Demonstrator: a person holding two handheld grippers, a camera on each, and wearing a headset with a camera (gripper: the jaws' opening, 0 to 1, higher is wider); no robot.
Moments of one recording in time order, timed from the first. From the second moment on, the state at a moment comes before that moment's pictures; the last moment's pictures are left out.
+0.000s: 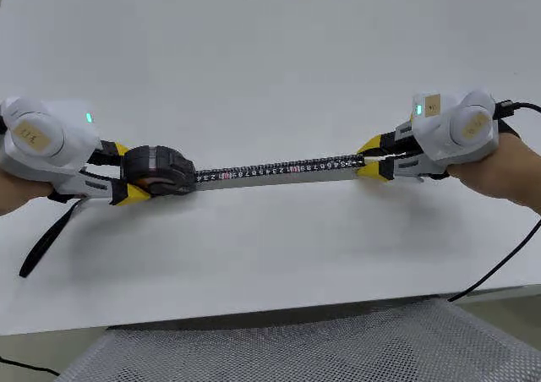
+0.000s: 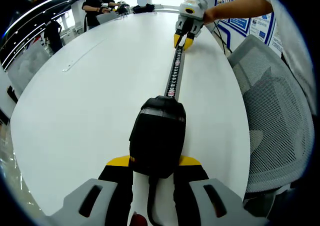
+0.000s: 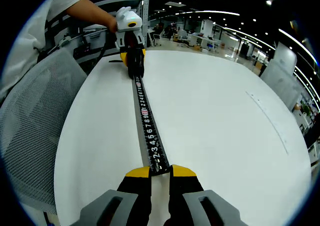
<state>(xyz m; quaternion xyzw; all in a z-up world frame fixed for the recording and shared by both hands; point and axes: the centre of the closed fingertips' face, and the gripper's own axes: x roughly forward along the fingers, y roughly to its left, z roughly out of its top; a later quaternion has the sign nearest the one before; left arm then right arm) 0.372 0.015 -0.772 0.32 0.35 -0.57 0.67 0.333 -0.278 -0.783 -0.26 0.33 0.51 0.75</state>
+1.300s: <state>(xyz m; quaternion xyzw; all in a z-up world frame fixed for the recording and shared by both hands) 0.374 0.008 -0.769 0.29 0.34 -0.57 0.69 0.328 -0.279 -0.787 -0.23 0.37 0.50 0.75</state>
